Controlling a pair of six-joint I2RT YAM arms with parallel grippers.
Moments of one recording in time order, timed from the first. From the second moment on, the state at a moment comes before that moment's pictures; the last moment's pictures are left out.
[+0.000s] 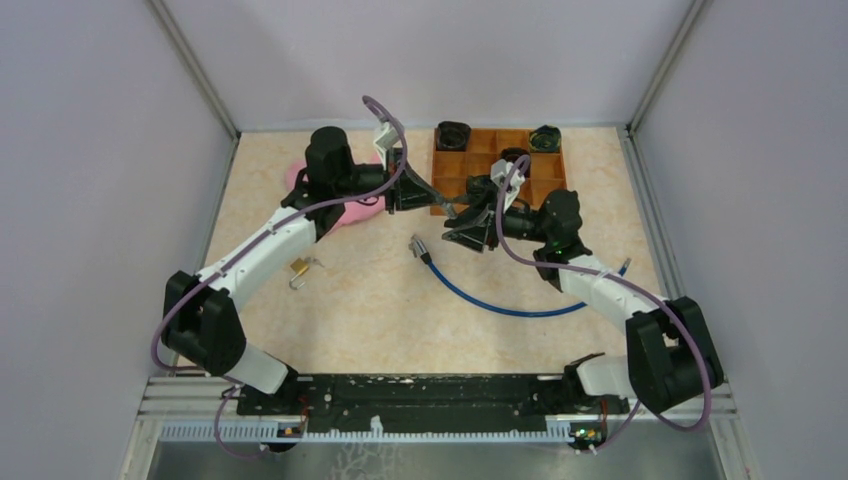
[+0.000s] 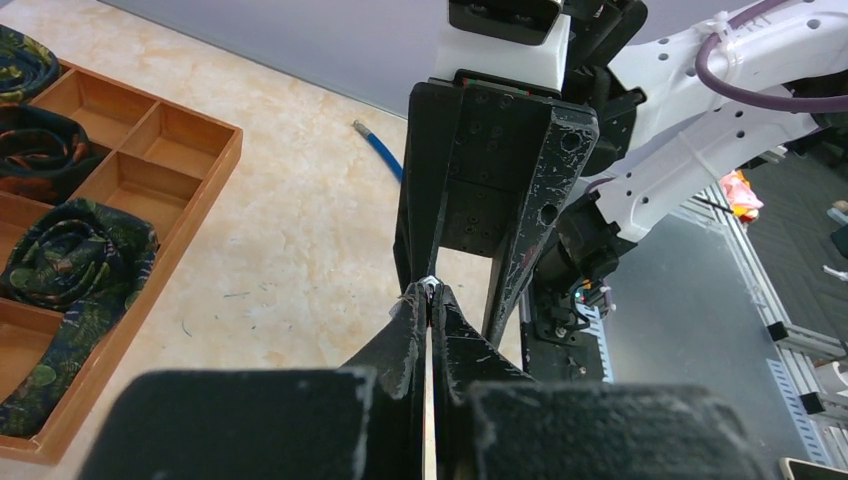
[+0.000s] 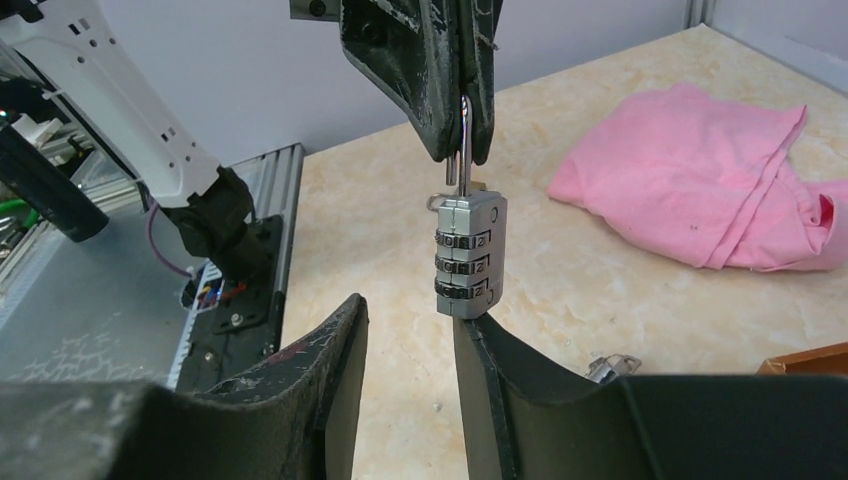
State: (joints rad) left arm -0.50 1.51 1.23 0.25 1.03 -0.32; right arm 0.37 1.29 0.67 0.81 -1.04 0.40
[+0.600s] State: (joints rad) left arm -0.53 1.51 1.23 0.18 1.00 -0.27; right arm 0.37 1.29 0.68 0.66 -0.99 0.31
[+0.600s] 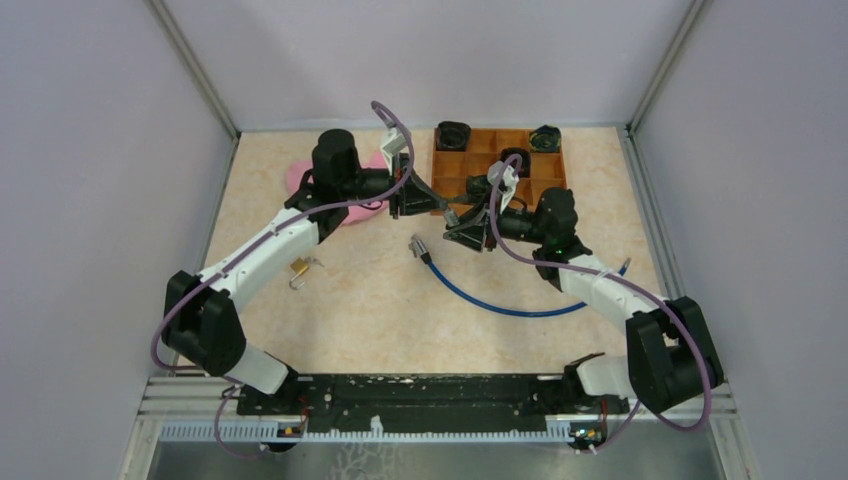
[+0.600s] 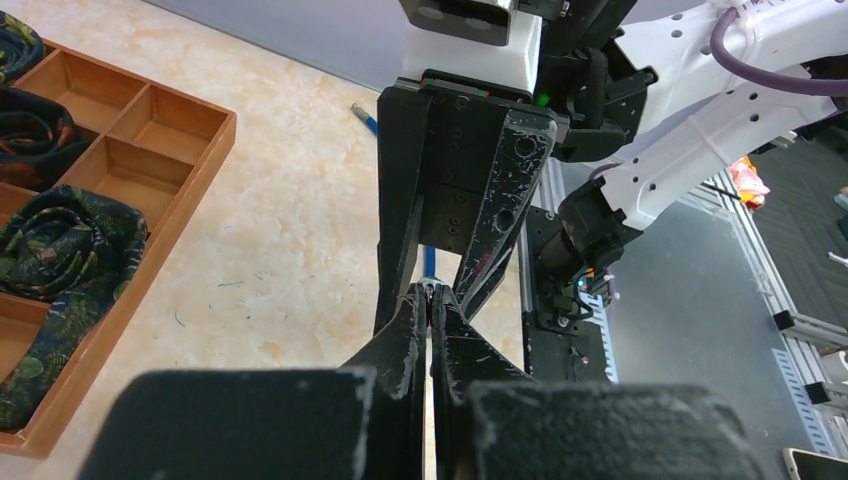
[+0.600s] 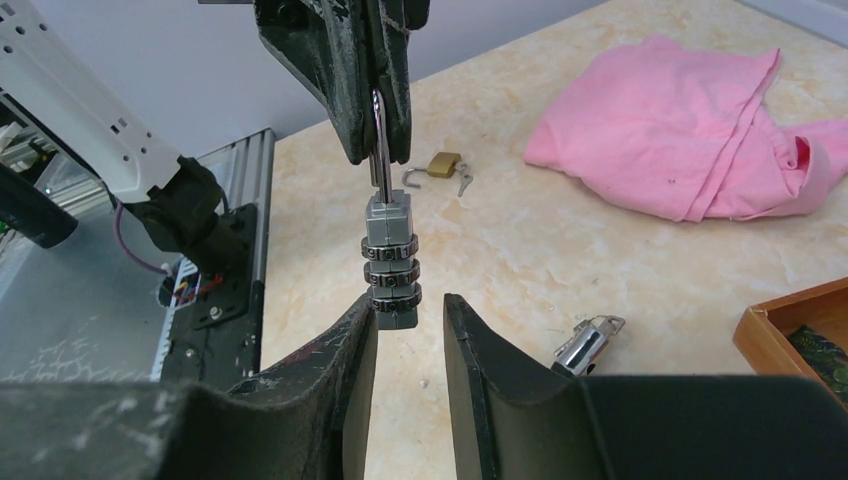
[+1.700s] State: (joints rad) left arm -0.54 1.51 1.23 0.17 1.00 -0.26; right arm 0.37 1.29 0.67 0.71 -1.00 0.32
